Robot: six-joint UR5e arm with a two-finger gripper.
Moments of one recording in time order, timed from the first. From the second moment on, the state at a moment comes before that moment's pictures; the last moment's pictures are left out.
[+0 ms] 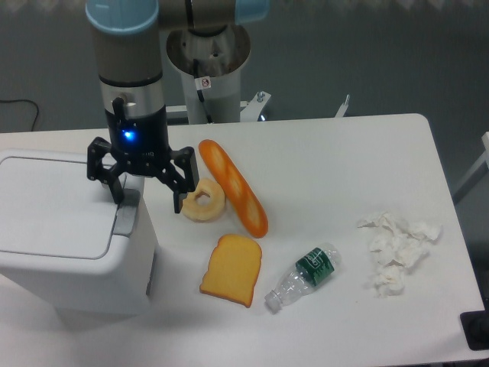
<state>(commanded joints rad) 2.20 -1.71 -1.50 -1.03 1.47 0.26</state>
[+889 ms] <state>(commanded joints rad) 2.79 -1.91 -1.52 -1.06 1.49 1.14</state>
